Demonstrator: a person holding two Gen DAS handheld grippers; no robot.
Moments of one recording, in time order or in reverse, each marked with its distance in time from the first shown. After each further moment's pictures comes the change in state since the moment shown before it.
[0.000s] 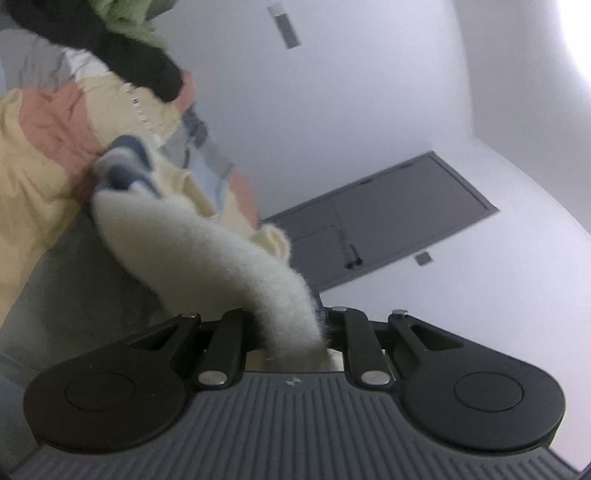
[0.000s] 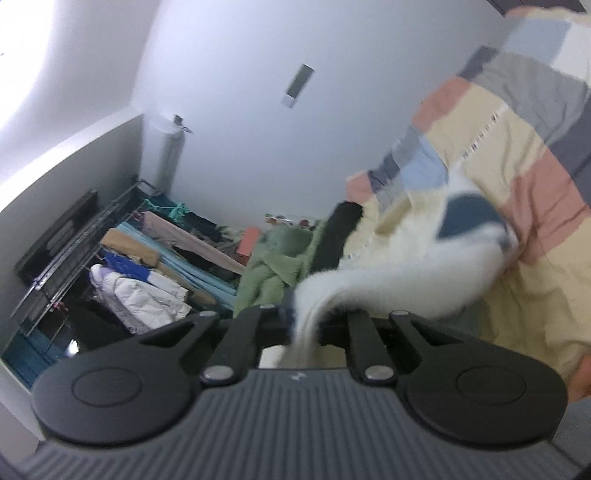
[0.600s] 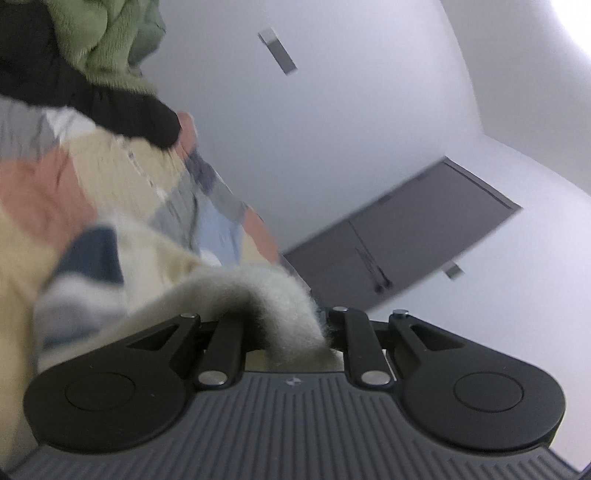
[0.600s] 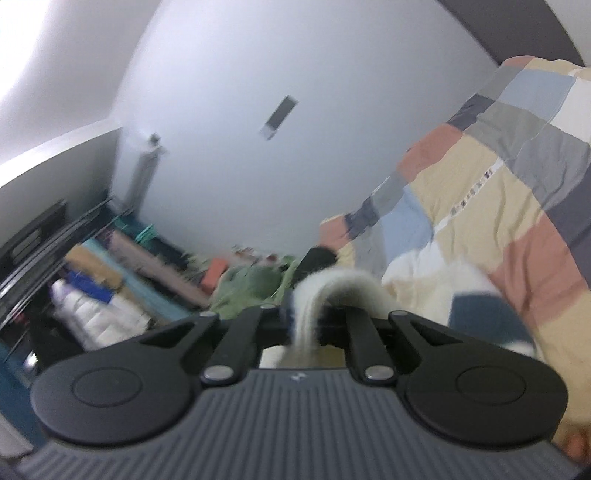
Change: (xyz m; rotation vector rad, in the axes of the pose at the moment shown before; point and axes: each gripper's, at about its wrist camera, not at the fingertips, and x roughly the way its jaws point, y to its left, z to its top) left arm 0.073 0.008 0.069 0.114 -0.106 0.113; right arm 0.079 0.000 0.057 -0.045 -0.115 -0.142
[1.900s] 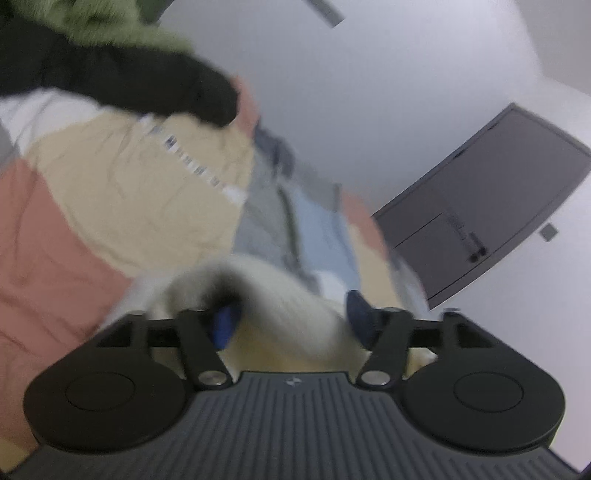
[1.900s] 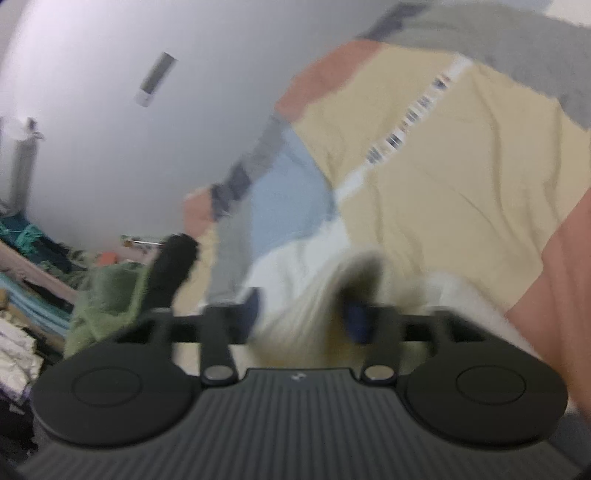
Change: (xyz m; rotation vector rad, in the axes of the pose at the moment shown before) left arm 0.234 0.166 0.064 0.149 0.121 0.164; right arm 0.246 -0.145 -0.013 0.065 0.092 -0.276
